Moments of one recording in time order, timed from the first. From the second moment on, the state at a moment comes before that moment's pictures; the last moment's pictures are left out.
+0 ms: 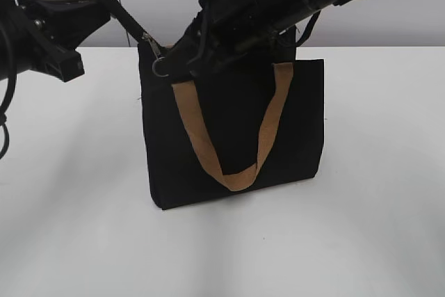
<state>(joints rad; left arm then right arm) -0.30 1.32 -0.55 0.61 -0.73 -0.30 0.50 1.84 -1.38 0.98 0.68 -1.31</state>
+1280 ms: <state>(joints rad) -0.30 1.31 -0.55 0.60 -0.27 -0.31 0.47 1.81 -1.38 0.85 0.71 -1.18</state>
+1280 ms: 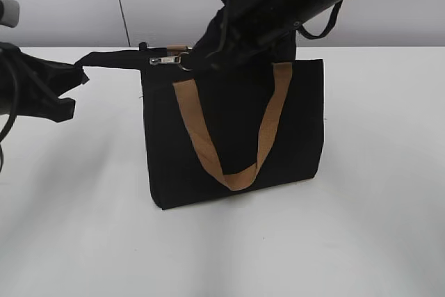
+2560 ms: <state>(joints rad) -0.30 1.31 -0.55 0.55 -0.25 -0.35 0.12 1.77 -1.38 0.80 0.89 -0.86</state>
